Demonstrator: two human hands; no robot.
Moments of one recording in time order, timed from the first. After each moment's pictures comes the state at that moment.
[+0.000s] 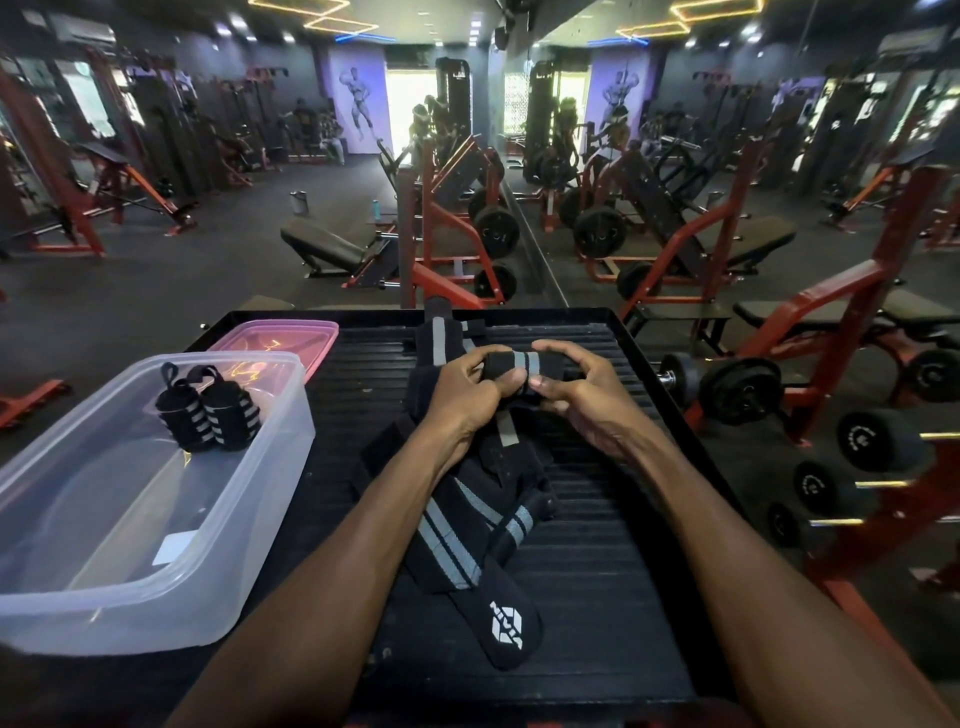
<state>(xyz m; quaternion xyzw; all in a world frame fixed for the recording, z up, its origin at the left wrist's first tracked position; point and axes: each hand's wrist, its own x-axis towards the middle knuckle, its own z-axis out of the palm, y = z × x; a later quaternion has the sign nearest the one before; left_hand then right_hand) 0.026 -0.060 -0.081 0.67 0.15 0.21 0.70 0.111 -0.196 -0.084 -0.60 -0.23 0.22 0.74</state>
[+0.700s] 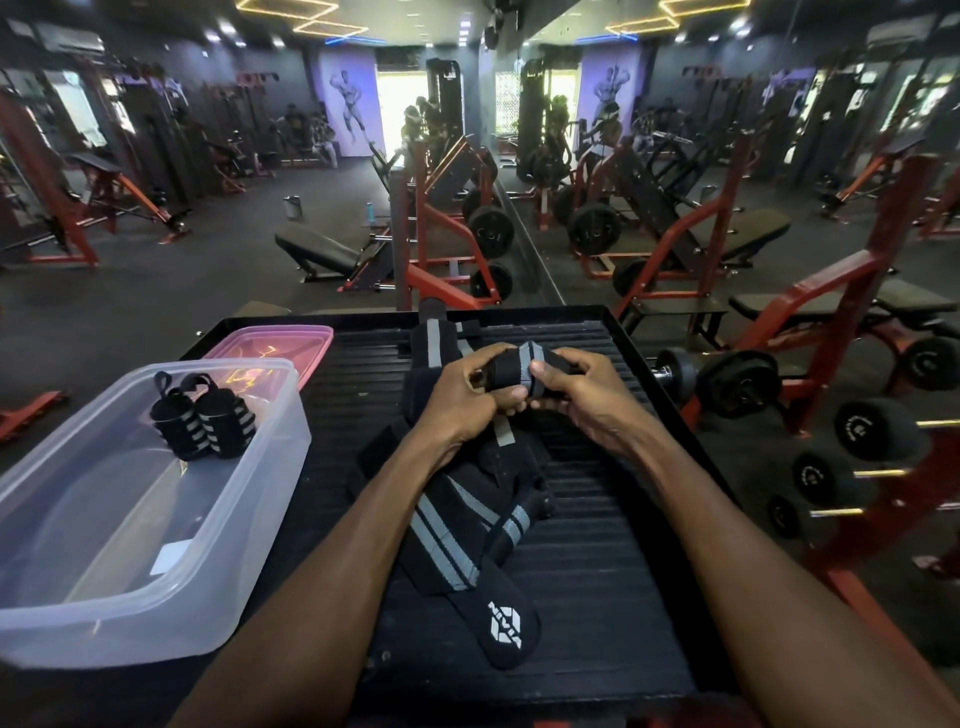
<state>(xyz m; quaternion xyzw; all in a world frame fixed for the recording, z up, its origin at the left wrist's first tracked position) 0.018 -0.059 -0.076 0.73 0.06 0.17 0.66 0.114 -0.199 -0.083 -0.61 -0.22 0.22 0.73</state>
